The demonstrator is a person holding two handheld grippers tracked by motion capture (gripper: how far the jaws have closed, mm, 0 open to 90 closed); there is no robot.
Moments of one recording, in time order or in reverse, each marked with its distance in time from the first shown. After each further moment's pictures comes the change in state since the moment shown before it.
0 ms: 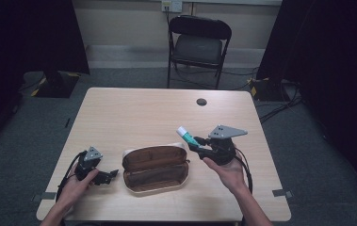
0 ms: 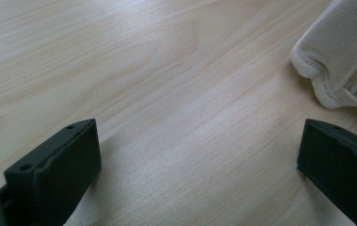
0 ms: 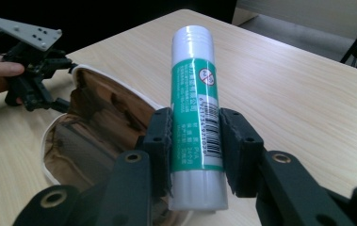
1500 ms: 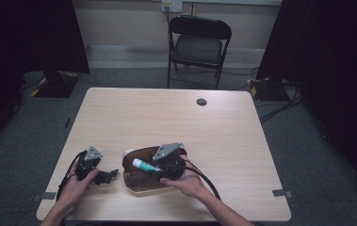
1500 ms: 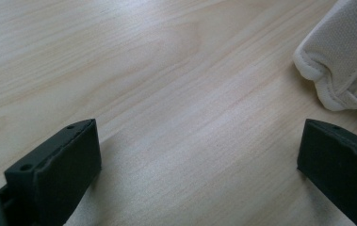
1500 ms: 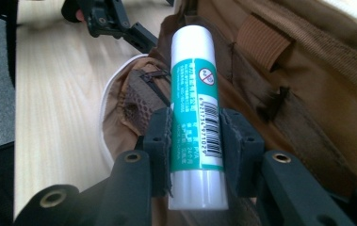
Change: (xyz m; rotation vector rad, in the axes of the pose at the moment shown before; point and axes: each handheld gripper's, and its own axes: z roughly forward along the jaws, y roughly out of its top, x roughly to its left) left arm 0.001 0.001 0.000 0.004 0.008 0.005; right arm 0.077 -0.020 0.117 0.257 0.260 -0.190
